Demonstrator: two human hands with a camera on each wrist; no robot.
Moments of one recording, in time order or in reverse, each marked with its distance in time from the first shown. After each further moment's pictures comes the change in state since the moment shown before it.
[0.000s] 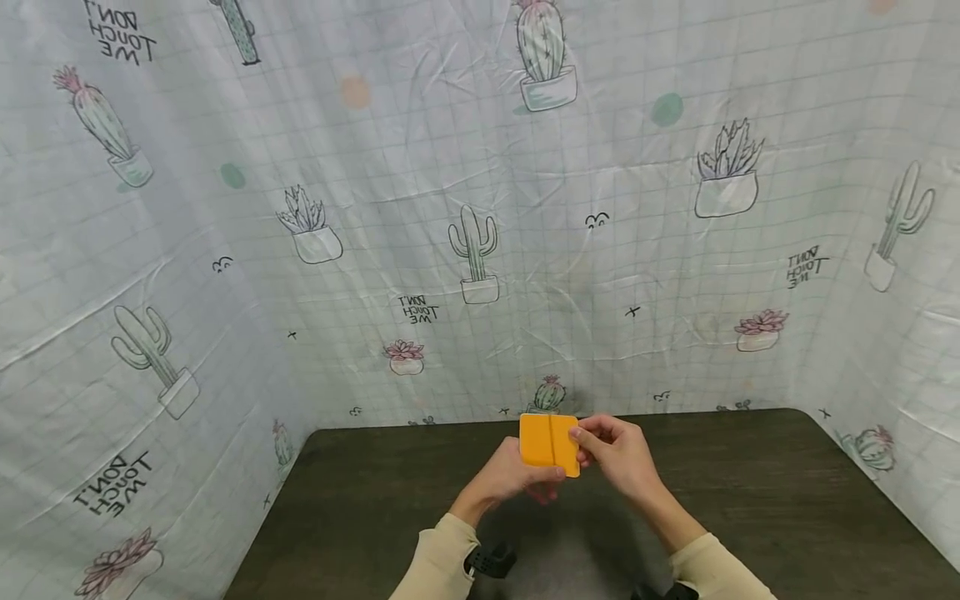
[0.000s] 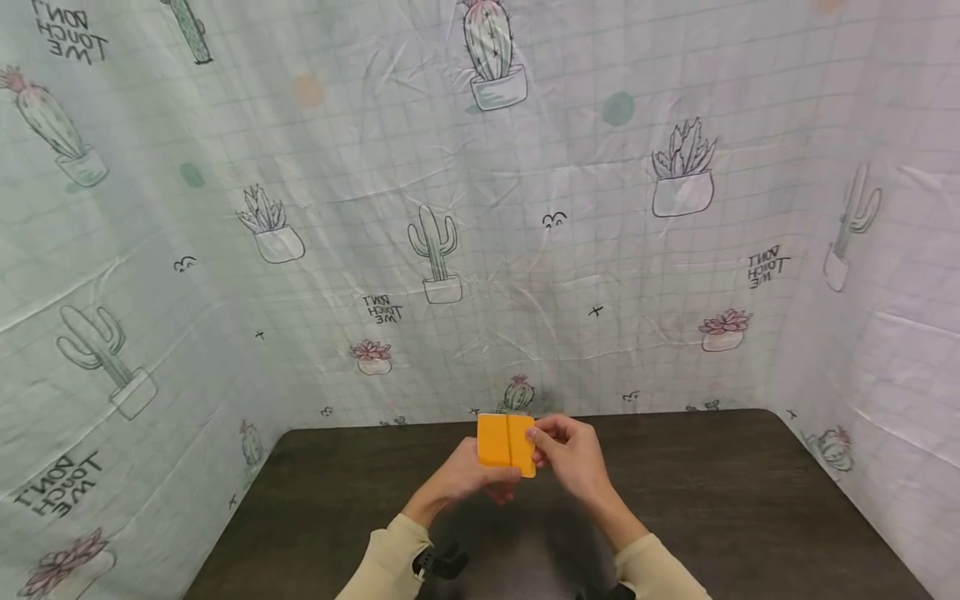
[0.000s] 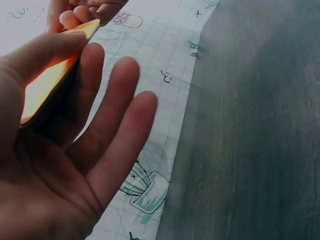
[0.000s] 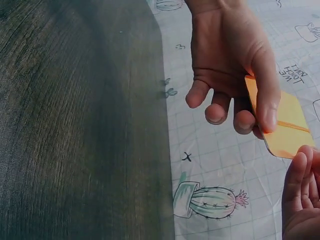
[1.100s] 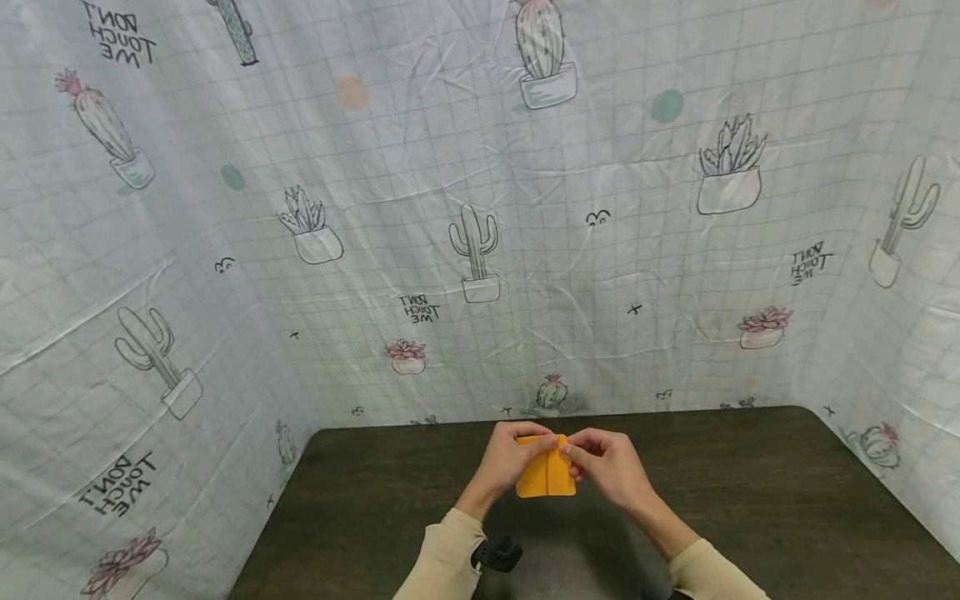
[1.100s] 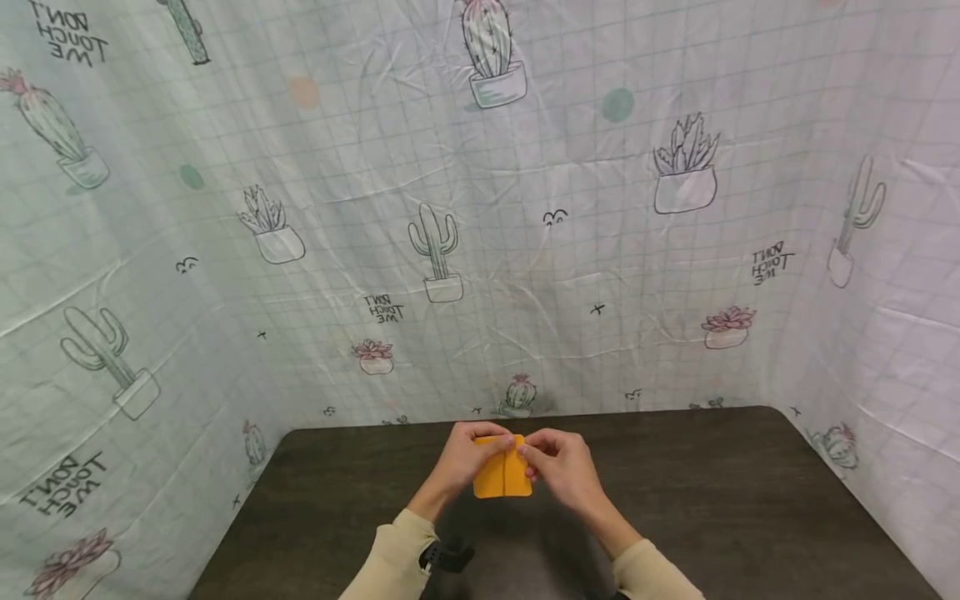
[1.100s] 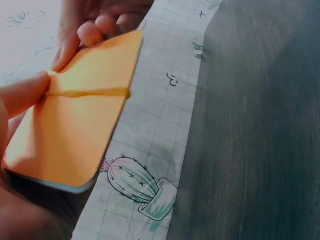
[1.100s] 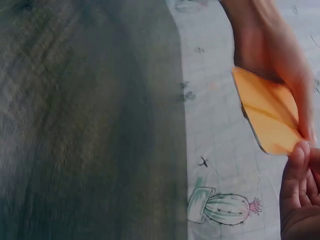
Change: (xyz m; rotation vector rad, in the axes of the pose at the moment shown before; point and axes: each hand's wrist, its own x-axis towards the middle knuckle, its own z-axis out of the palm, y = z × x) left_hand 0.008 0.009 0.000 0.060 0.296 0.180; right_hand -0.005 0.011 0.011 -0.039 -0.096 -0.032
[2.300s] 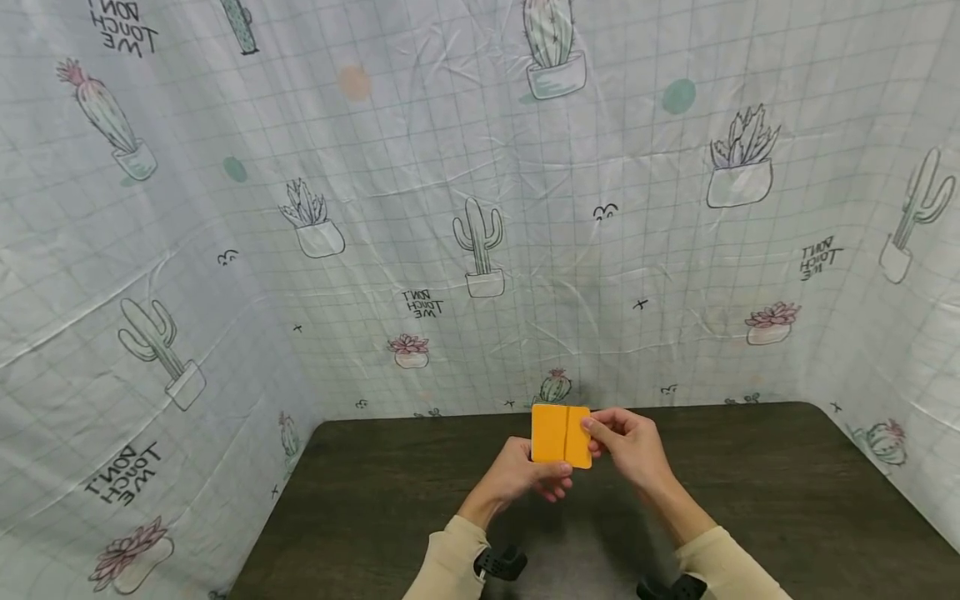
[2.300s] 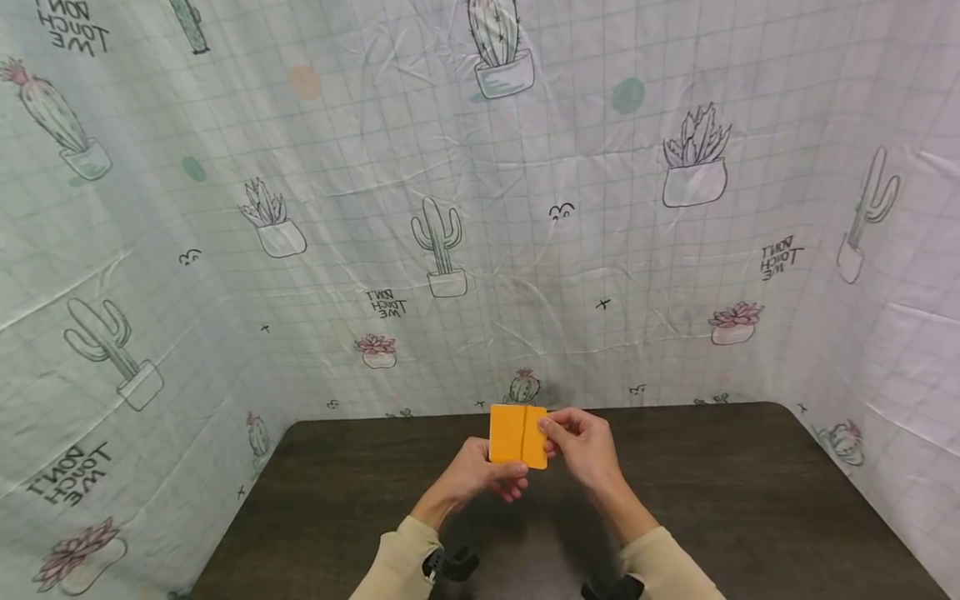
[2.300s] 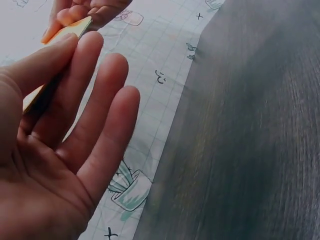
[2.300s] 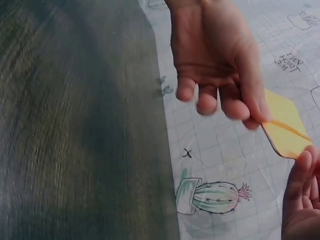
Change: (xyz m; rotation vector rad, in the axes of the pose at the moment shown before) left_hand -0.016 -0.015 0.005 -0.157 -0.203 -0.203; right_hand 0.007 -0.007 -0.014 0.074 0.161 0.094
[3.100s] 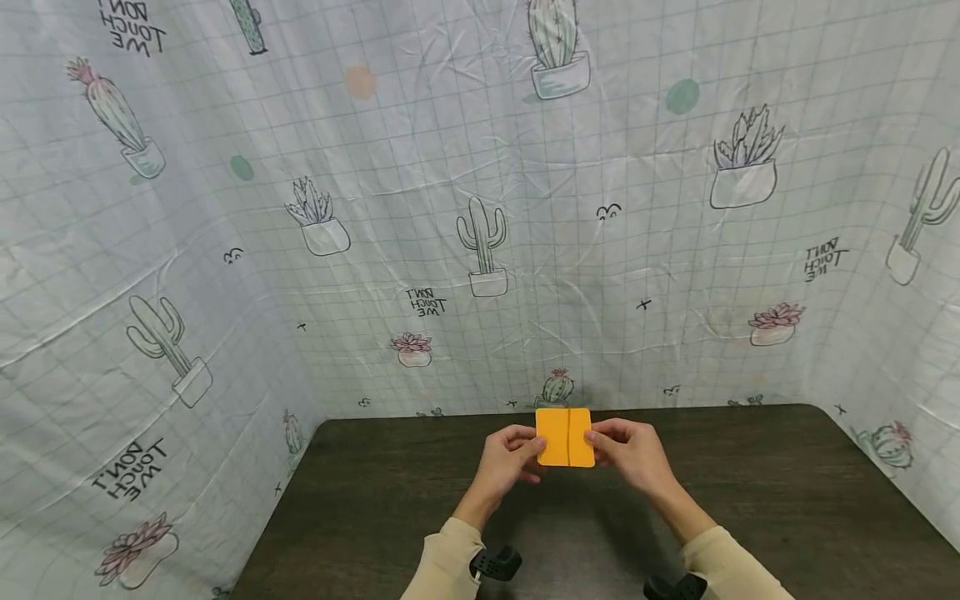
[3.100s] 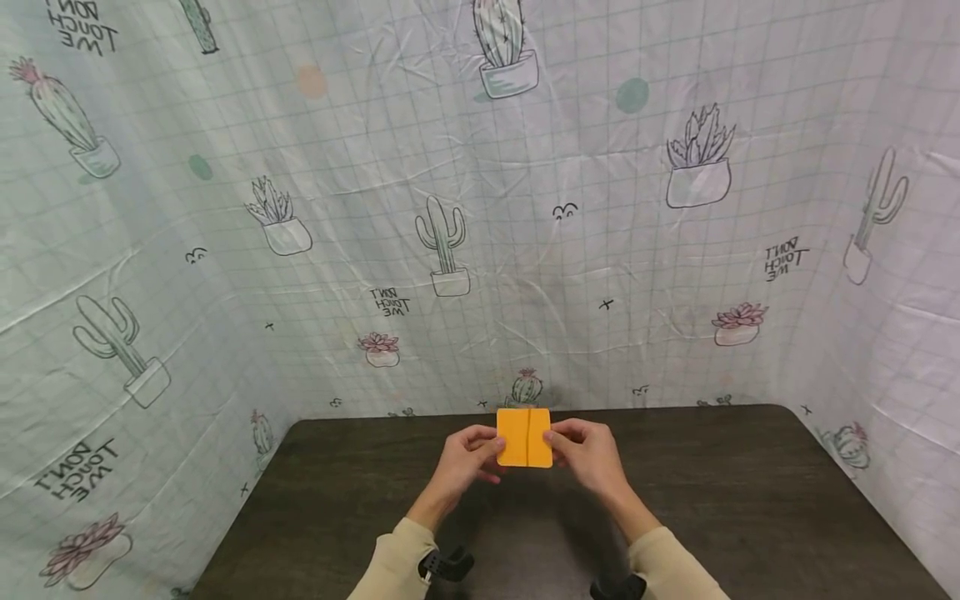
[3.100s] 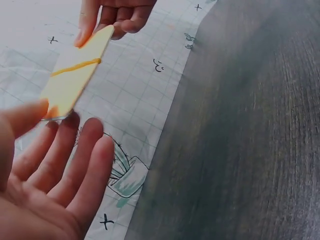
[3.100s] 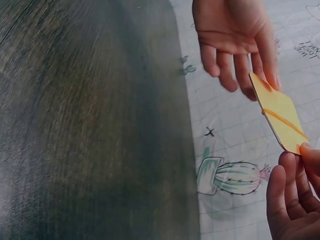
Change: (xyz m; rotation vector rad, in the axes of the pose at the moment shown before) left_hand 0.000 -0.010 -0.013 -0.005 0.311 0.049; right_hand 0.006 0.019 -0.004 -0.213 -0.060 -0.026
